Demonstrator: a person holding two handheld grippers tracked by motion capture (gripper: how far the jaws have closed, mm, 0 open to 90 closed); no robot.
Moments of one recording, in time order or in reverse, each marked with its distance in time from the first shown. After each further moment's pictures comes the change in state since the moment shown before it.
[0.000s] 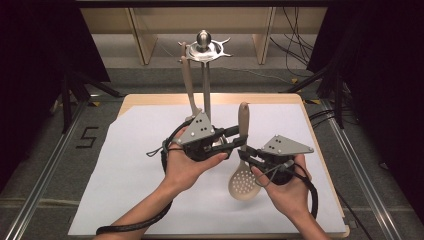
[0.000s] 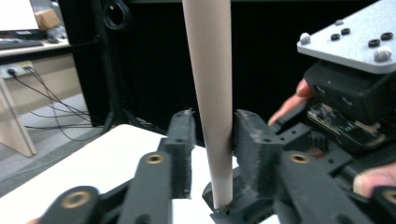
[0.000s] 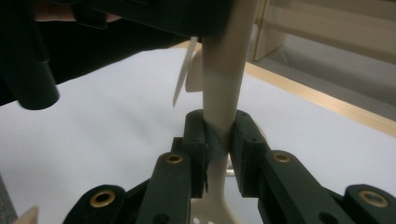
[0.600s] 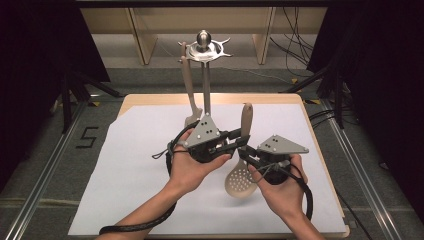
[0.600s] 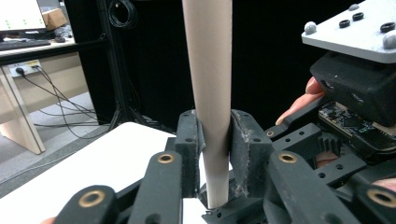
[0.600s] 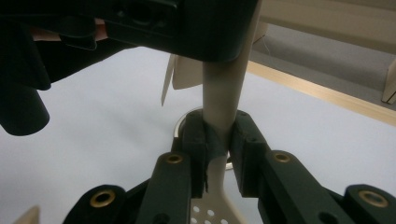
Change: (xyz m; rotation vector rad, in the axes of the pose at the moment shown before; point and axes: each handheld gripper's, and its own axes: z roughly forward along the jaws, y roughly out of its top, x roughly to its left) left arm -0.002 -0.006 0.007 0.005 -0.003 -0.015; right arm 0.008 0.003 0.003 0.033 -0.074 0.058
